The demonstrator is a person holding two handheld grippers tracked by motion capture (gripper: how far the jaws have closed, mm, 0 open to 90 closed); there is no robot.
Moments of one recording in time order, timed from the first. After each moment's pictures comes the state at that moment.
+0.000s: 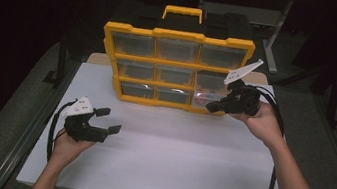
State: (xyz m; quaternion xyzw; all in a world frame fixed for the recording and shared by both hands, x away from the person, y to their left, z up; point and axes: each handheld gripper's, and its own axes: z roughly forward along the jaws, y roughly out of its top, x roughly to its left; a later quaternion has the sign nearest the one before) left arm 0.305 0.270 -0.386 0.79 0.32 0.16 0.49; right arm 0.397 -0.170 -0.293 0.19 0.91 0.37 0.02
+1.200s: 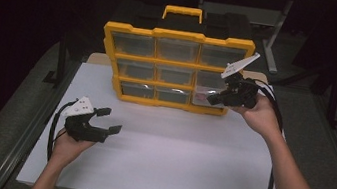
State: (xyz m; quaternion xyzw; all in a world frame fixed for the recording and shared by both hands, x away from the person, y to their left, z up) left arm 0.304 0.268 -0.385 0.79 0.31 0.16 0.49; right arm 0.410 -0.164 -0.285 0.21 0.91 0.35 0.06
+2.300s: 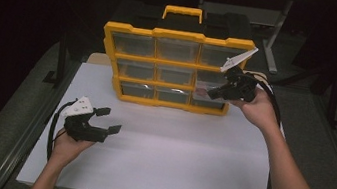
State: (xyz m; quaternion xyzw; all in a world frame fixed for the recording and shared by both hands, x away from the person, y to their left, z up) left arm 0.304 0.269 -0.385 0.79 0.31 0.16 0.50; right arm 0.428 -0.163 -0.283 0.22 0.91 0.34 0.07
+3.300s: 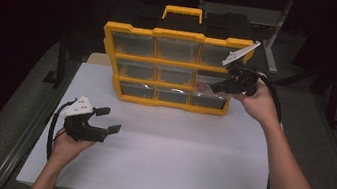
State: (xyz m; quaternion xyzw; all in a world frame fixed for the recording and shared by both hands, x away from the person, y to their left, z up) left arm 0.303 0.270 -0.383 0.79 0.31 0.16 0.50; right arm 0.440 -0.167 -0.277 0.25 0.91 0.34 0.08
